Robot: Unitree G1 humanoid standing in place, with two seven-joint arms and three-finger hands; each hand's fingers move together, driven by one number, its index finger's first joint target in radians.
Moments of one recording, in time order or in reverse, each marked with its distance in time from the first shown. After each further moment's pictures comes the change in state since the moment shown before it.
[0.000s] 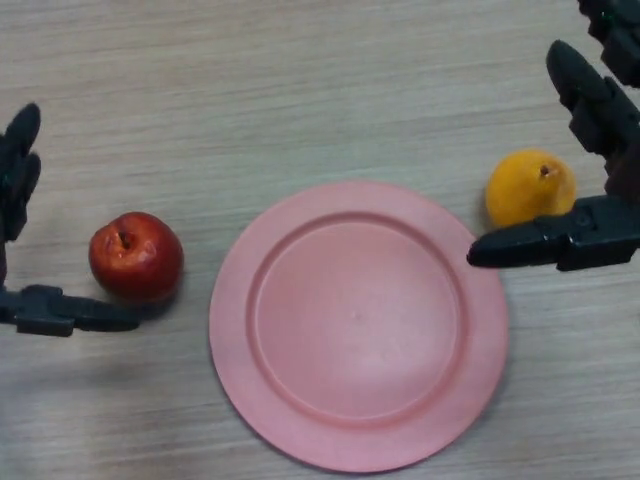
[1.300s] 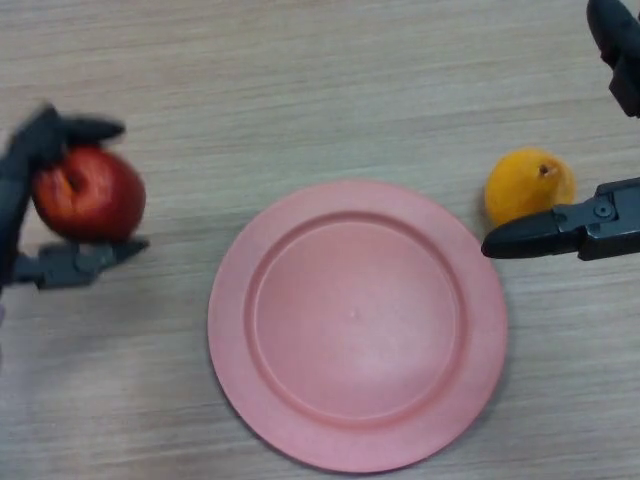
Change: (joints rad) left arm -0.003 -0.003 -0.066 -0.244 0.090 -0.038 0.118; right arm -0.017 -0.036 0.002 -0.082 -0.193 0.000 0.109
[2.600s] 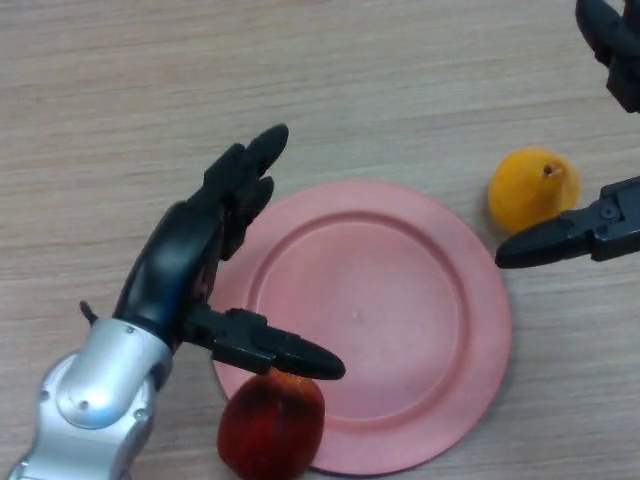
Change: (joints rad) left arm 0.057 -0.201 -0.298 -0.475 -0.057 0.684 -0.098; right arm -0.032 -0.052 -0.021 0.049 -0.084 -0.002 0.171
